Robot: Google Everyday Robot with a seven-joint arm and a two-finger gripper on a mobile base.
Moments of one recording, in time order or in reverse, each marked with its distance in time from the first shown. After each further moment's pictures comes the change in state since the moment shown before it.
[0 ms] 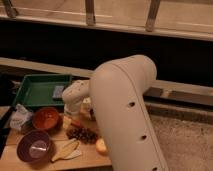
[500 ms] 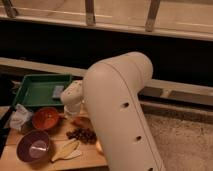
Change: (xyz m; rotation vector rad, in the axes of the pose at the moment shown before) arm 0.005 -0.001 -0.002 0.030 0.020 0.028
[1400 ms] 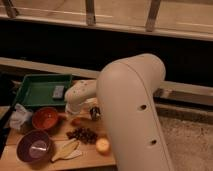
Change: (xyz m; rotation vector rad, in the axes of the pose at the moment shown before) arm -0.003 0.003 -0.016 -0.037 -0.099 -0.002
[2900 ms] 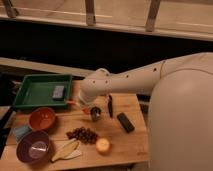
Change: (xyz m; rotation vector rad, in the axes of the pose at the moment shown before) arm 0.028 -0.031 -0.132 0.120 -0.134 0.076
